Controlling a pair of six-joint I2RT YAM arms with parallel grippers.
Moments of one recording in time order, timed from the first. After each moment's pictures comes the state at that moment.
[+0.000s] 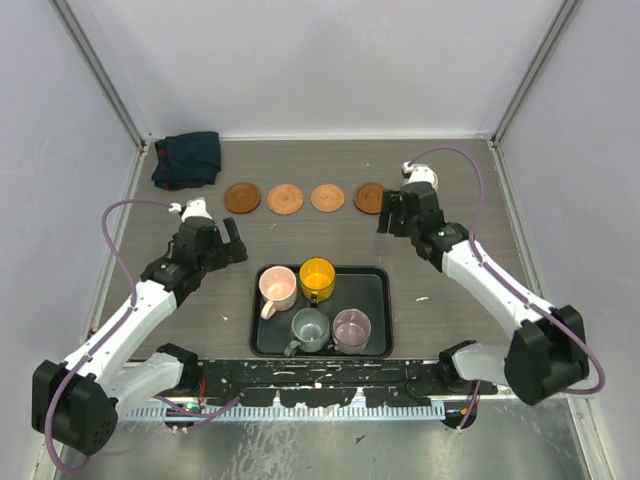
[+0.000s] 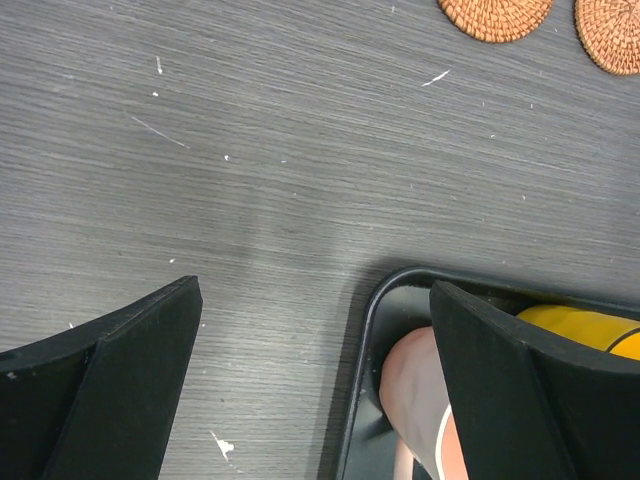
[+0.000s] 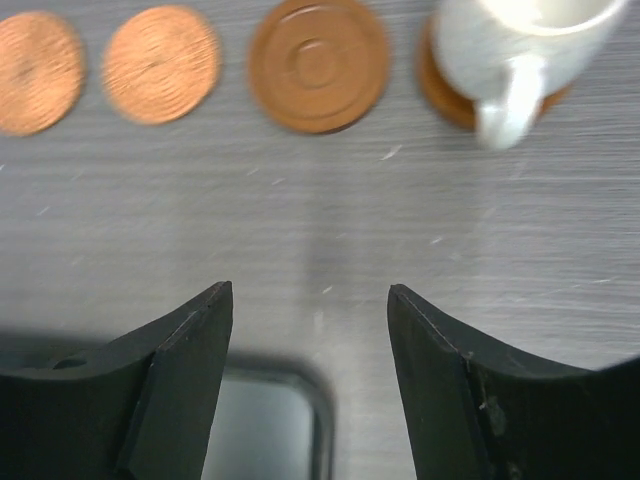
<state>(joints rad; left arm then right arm) -0.36 0.98 0.69 -0.40 -0.24 -0.54 0.34 1.29 0.91 -0.25 0.22 0.31</state>
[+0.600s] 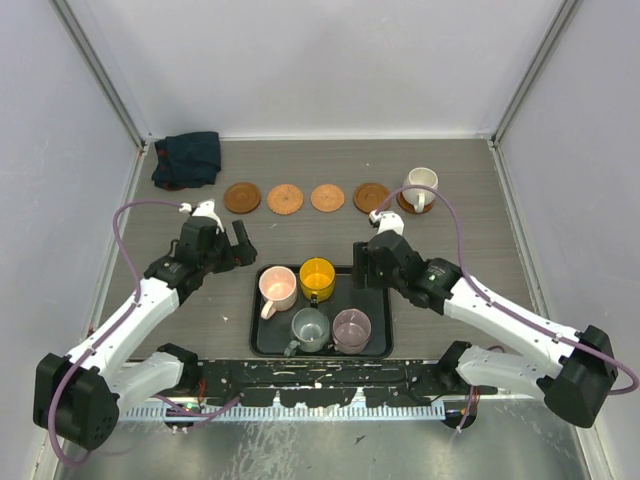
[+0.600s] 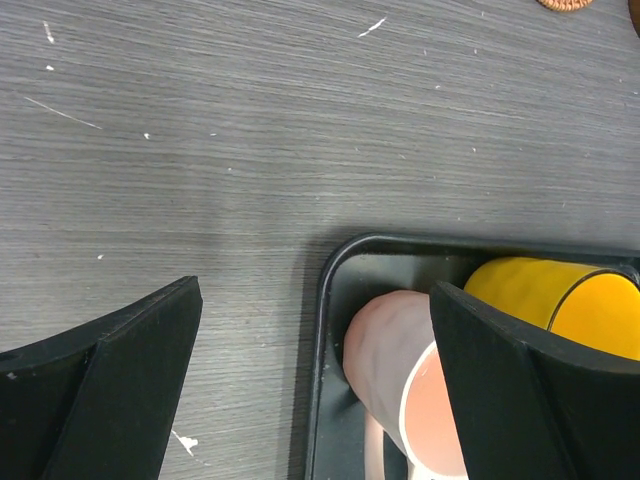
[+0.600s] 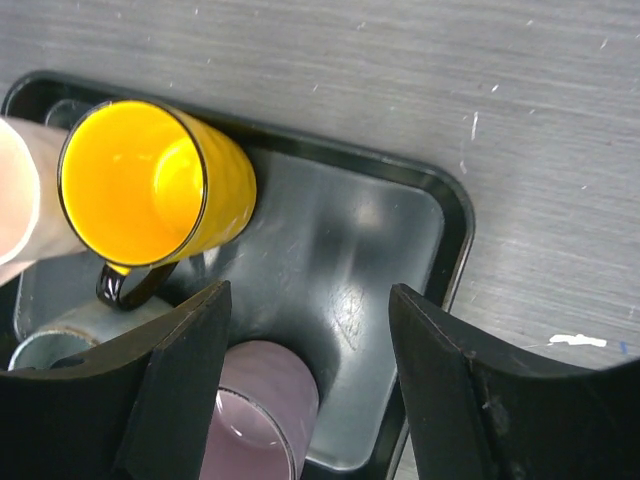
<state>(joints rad) -0.36 1.01 0.68 -0.37 -0.09 -0.54 0.80 1.05 0.81 -0.54 0.28 0.55</state>
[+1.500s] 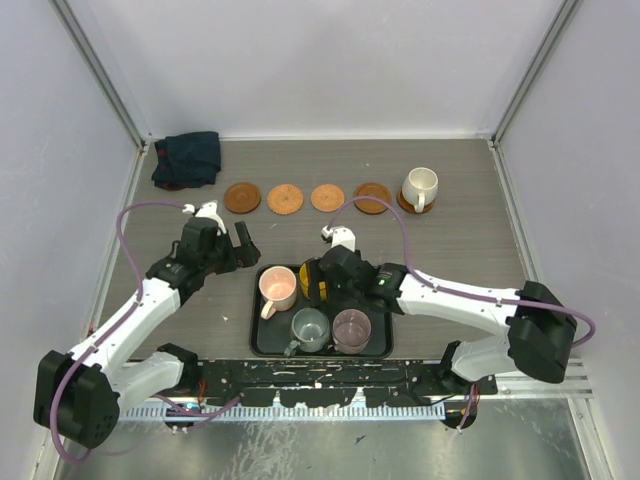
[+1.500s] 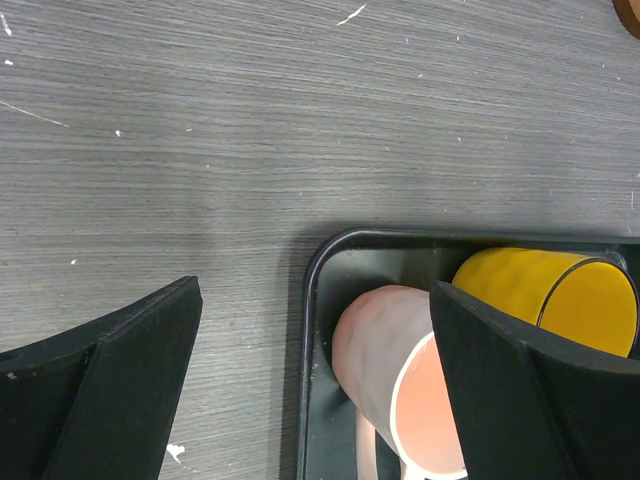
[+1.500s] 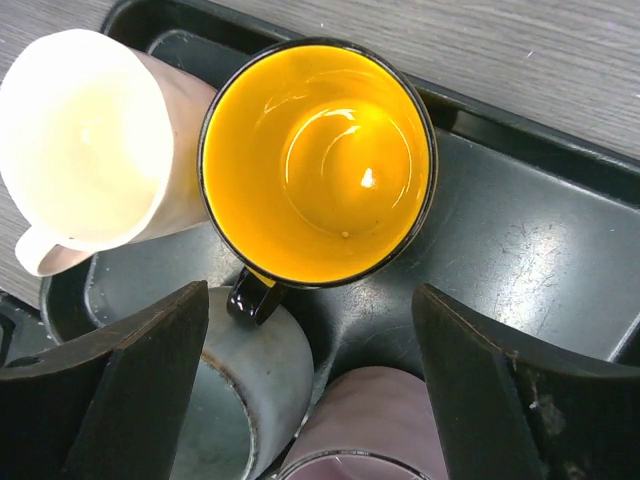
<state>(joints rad) -0.36 1.02 0.66 -0.33 -0.04 -0.54 1.04 1.32 0.85 -0.35 0.27 0.67</state>
